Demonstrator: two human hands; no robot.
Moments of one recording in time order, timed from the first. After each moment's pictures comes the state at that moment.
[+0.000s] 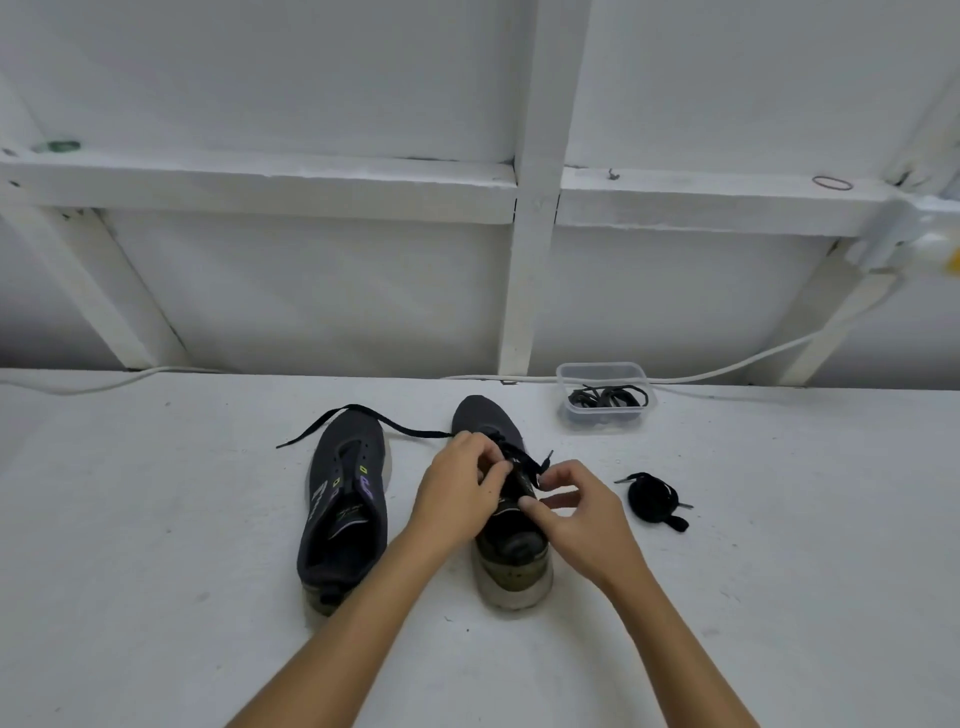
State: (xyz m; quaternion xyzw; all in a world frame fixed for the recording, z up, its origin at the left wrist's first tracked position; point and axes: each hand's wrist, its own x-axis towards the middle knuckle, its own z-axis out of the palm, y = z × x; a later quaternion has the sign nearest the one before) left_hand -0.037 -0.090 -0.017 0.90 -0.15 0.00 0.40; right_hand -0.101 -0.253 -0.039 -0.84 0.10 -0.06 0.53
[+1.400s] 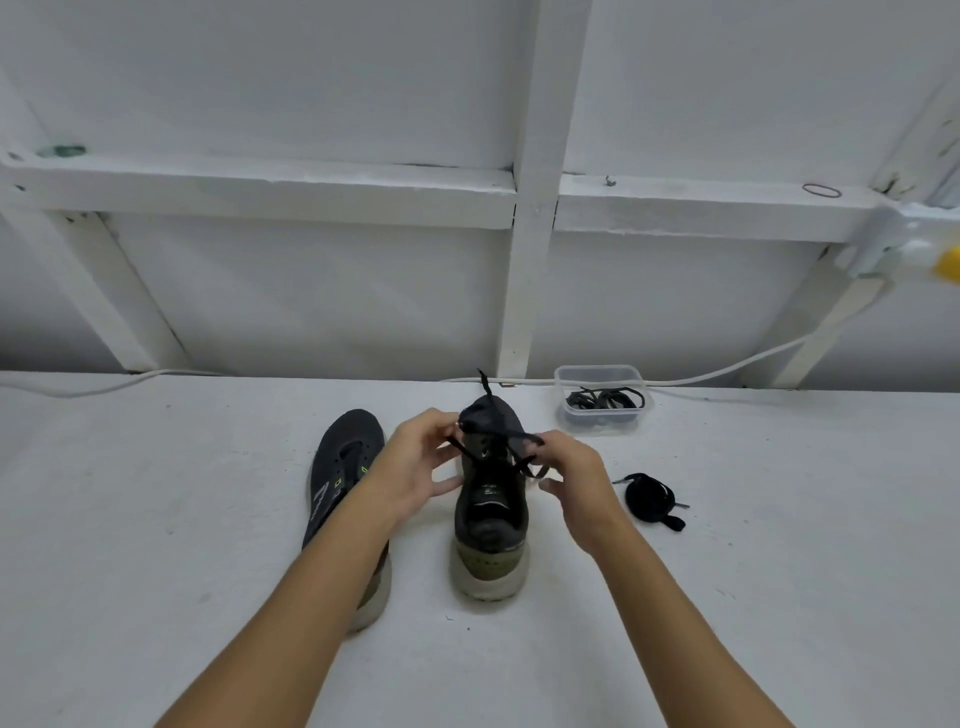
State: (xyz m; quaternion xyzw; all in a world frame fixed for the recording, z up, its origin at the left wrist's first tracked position) left_hand -0.008 -0.052 0.012 0.54 0.08 -0.28 0.79; right_hand -0.067 -0.238 0.001 -0.65 0.17 -0.01 0.74
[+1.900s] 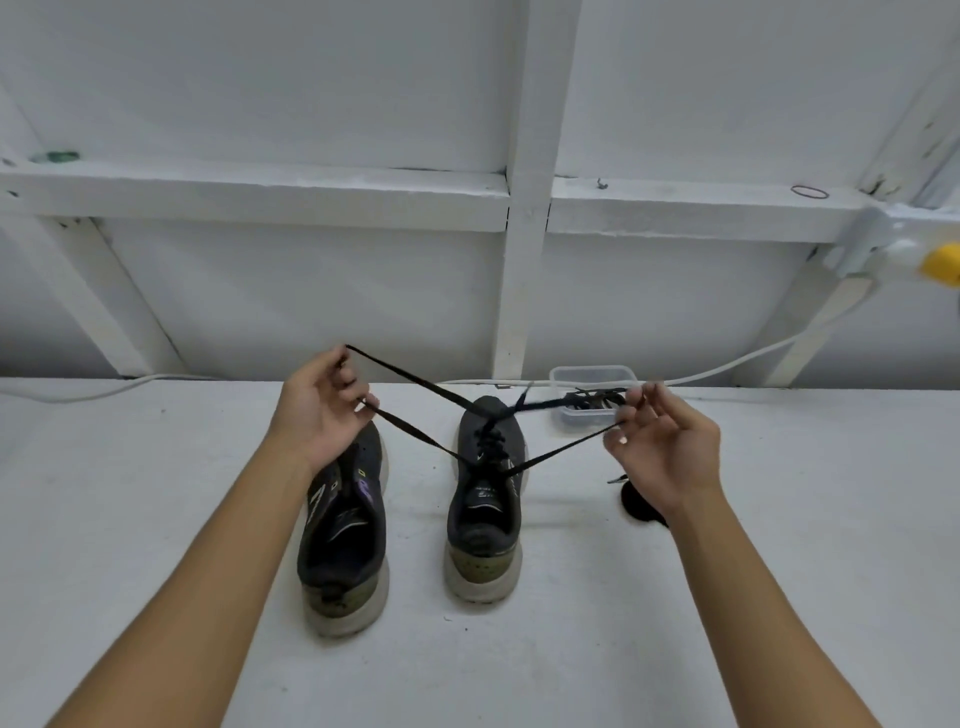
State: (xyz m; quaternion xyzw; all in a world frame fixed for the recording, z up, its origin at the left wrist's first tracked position) left_hand 0.037 0.017 0.046 0.40 0.07 -0.13 0.90; right_hand -0.067 -0.323 0.025 -0.34 0.12 -0.07 0.93
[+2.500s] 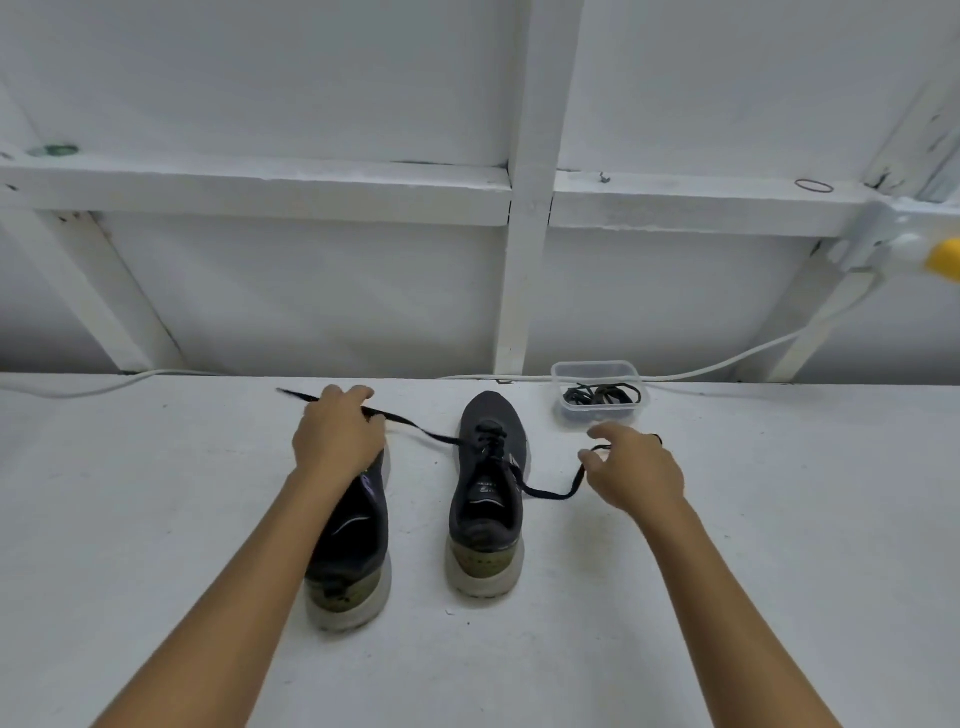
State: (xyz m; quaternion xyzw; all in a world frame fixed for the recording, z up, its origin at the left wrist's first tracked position) left_hand 0.026 0.009 0.012 0.98 0.02 0.00 0.21; right_hand -0.069 -0.295 0.006 -0.95 0.23 0.02 0.19
